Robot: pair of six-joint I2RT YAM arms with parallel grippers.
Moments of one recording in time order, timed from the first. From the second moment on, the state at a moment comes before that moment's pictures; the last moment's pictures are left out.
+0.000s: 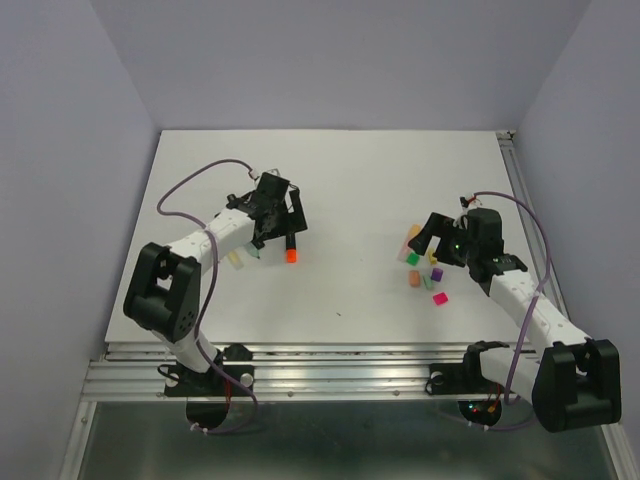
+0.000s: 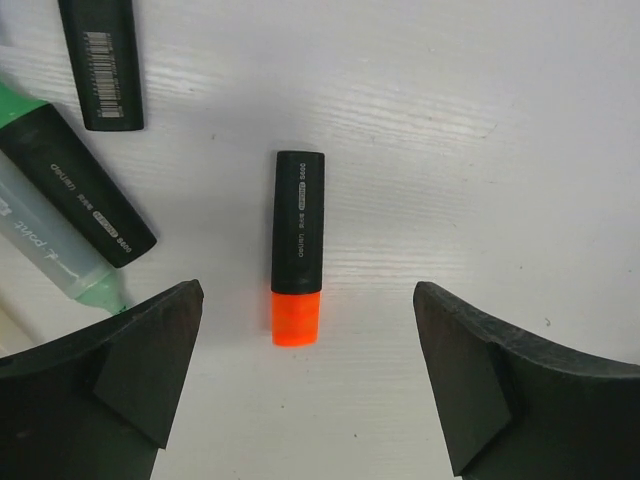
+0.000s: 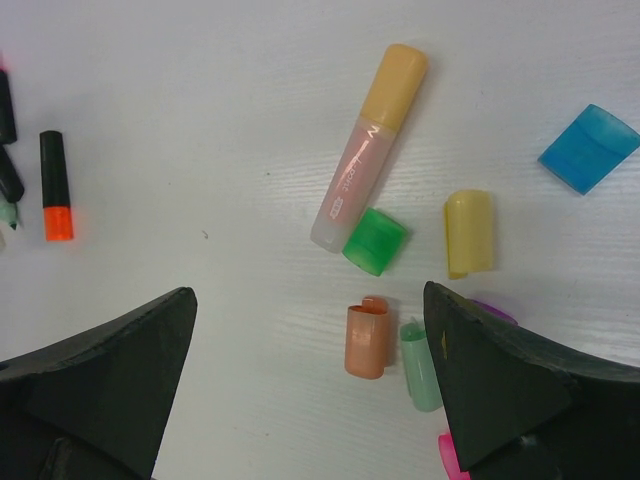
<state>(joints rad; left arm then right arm) -0.45 1.60 1.10 -0.42 -0.14 -0.62 0.11 1.07 0.60 -0.18 -0.26 0.46</state>
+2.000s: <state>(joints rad) -0.57 1.87 1.23 -0.47 -0.30 -0.74 0.12 1.07 0.58 -0.12 -0.48 0.47</state>
